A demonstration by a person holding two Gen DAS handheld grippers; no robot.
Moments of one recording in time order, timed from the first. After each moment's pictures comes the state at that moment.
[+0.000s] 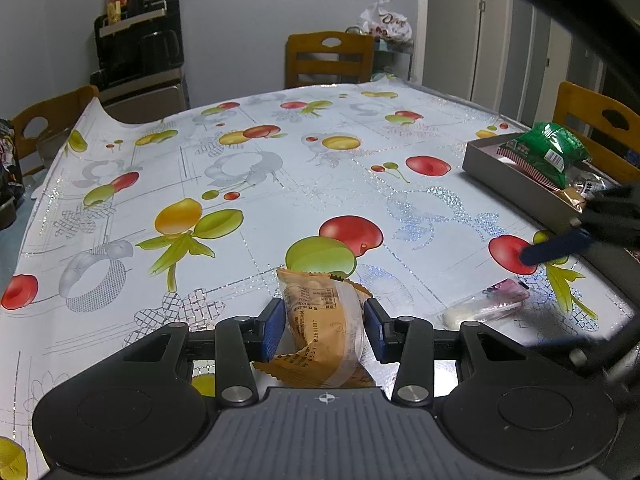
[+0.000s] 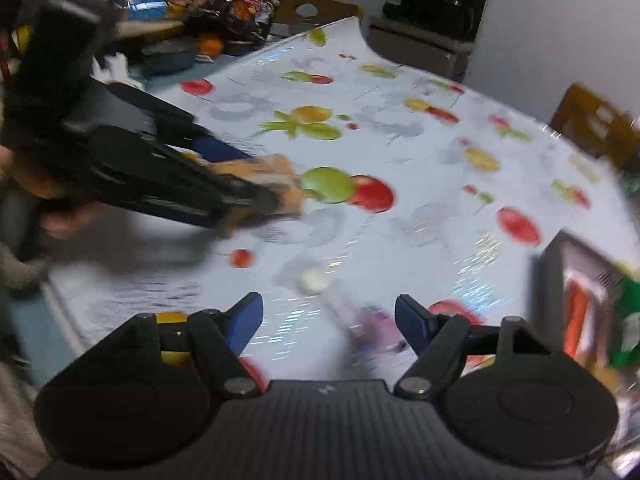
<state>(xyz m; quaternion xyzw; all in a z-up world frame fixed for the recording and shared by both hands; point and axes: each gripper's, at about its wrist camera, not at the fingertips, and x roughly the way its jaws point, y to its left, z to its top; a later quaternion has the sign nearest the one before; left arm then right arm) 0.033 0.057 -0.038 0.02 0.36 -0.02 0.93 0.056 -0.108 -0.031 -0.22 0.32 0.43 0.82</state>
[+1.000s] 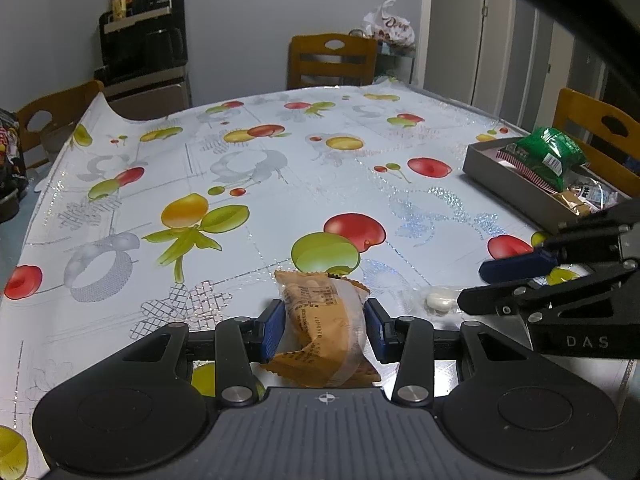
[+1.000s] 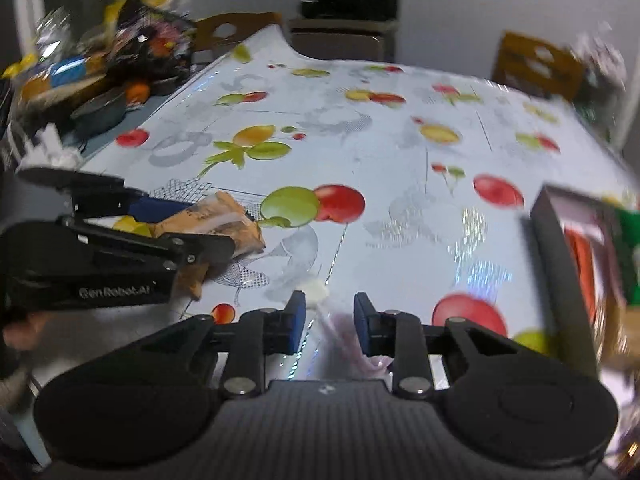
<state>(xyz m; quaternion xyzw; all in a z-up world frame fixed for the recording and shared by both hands) 0.024 0.064 -0.037 0.01 0.35 -0.02 0.94 0.072 -0.089 -0.035 -0.12 0.36 0.35 0.86</state>
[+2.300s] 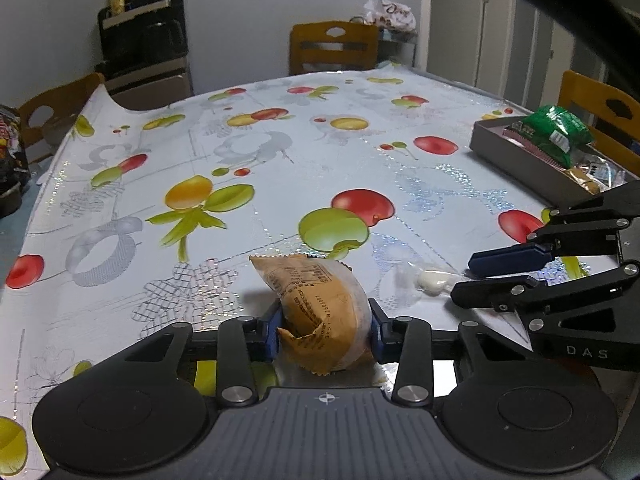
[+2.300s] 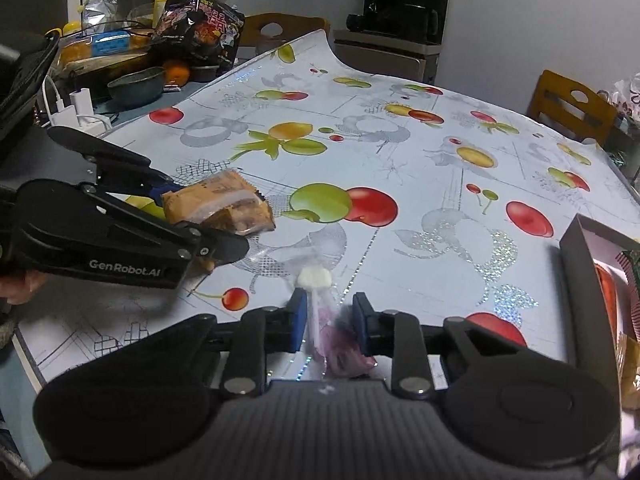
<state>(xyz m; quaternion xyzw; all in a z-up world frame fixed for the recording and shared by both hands) 0.020 0.064 -0.048 0.02 0.37 -0.01 0.93 0.063 -0.080 -0.054 -0.15 0.32 0.39 0.85</state>
